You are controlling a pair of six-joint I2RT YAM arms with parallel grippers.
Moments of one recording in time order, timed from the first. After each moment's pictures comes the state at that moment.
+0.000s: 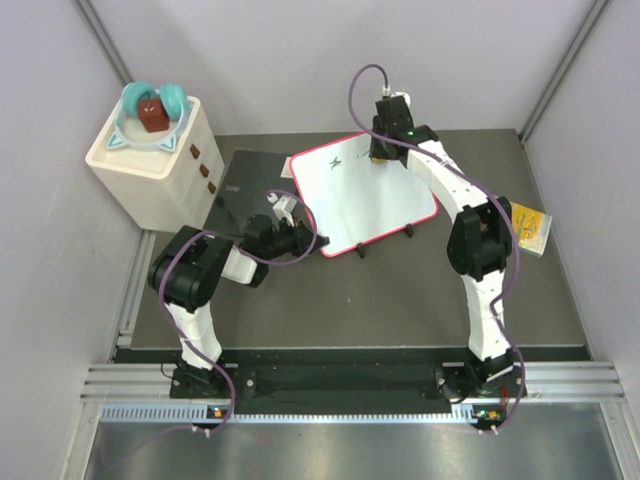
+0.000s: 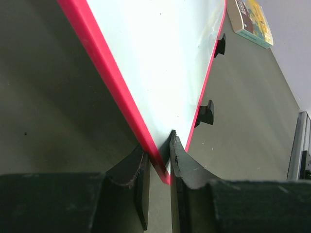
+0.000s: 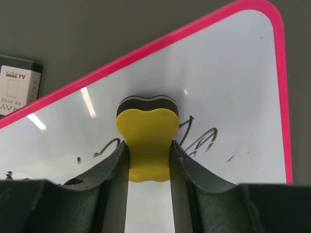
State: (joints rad) left arm -0.37 1.88 0.63 0.98 0.57 -0.55; right arm 0.40 2.20 2.11 -0.60 0.24 0.34
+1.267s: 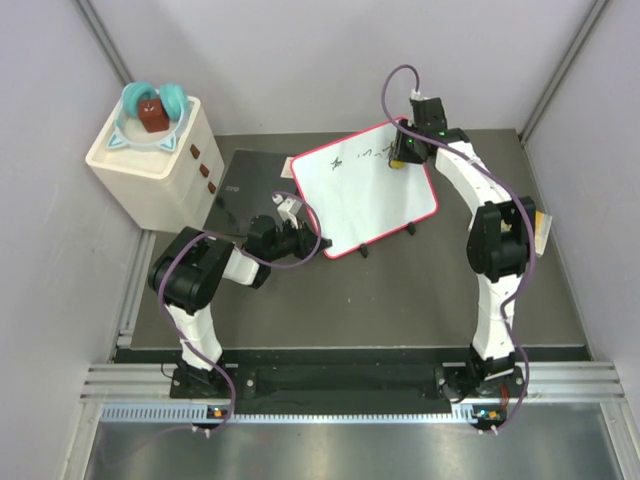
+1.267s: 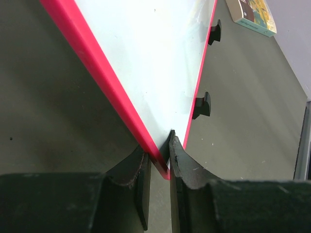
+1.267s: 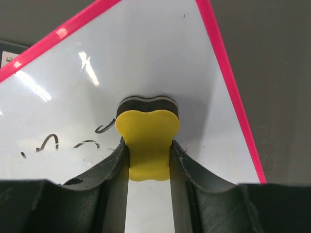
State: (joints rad) left arm -0.40 1.87 0.63 0.96 0.57 -0.49; right arm 0.26 2.11 1.93 -0.54 -0.02 0.32
